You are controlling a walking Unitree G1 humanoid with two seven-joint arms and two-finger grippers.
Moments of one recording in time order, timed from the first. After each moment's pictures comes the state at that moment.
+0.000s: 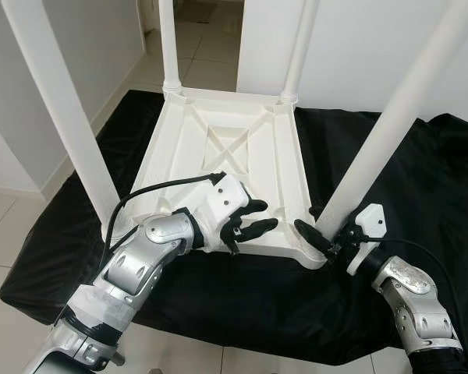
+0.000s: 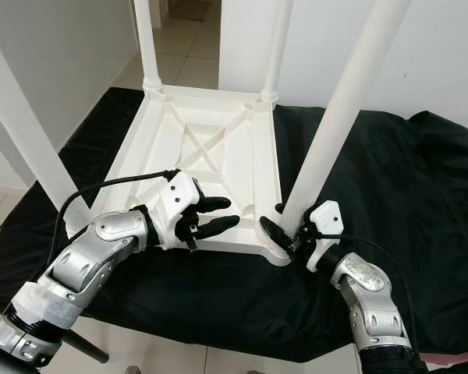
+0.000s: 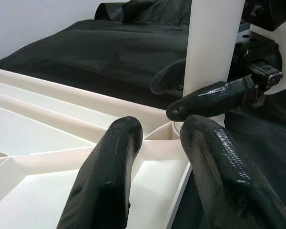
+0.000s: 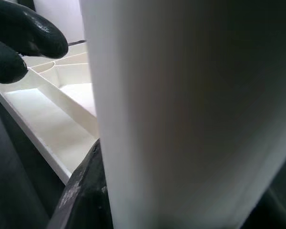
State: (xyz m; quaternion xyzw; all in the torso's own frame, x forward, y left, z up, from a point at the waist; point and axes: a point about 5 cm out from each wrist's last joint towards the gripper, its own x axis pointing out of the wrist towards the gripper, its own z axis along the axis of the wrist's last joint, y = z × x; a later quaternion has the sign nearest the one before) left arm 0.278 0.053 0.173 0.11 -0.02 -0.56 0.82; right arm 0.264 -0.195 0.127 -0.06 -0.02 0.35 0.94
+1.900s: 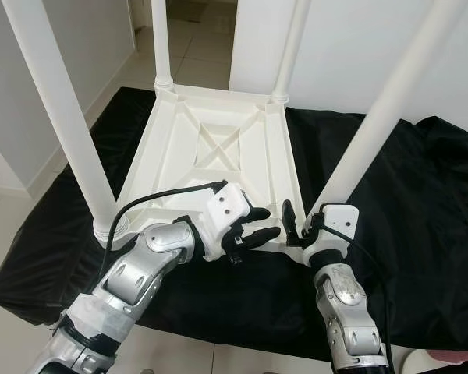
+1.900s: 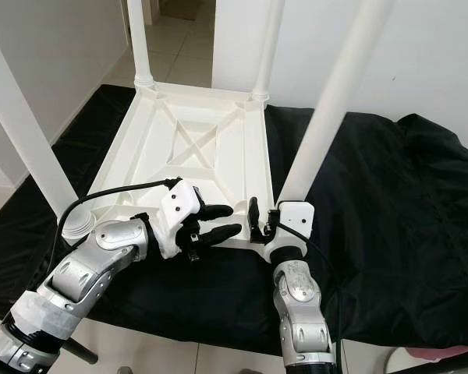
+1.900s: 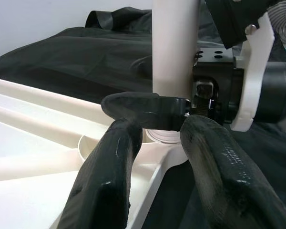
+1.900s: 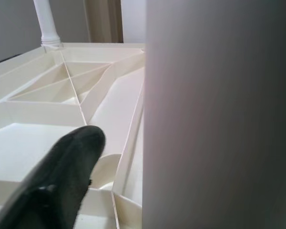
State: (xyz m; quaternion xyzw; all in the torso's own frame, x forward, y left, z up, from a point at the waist) left arm 0.268 0.051 0.166 0.09 -0.02 -0.57 0.82; right arm 0.265 -0.143 0.127 0.03 -0.06 0.03 1.00
